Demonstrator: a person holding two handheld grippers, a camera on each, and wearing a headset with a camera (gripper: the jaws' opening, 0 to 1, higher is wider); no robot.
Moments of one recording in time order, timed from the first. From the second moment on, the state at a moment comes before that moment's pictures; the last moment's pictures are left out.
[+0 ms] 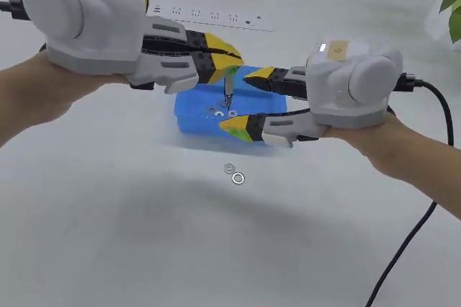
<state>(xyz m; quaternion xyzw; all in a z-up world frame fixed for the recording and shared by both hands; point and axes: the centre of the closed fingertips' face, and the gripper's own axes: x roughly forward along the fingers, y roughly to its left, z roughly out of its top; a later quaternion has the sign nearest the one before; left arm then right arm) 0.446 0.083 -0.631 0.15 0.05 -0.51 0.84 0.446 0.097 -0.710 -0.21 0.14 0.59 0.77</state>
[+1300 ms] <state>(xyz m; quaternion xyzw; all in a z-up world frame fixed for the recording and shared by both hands) 0.377 0.060 -0.651 0.11 0.05 -0.54 0.83 0.372 -0.011 -0.747 -0.19 0.23 0.51 0.81</state>
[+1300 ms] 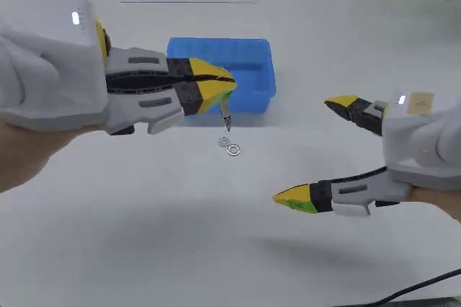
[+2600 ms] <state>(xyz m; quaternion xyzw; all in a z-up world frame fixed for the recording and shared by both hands) 0.377 0.046 -0.691 0.09 0.09 -0.55 0.83 0.359 -0.012 -0.750 -0.10 0.24 0.54 0.80</state>
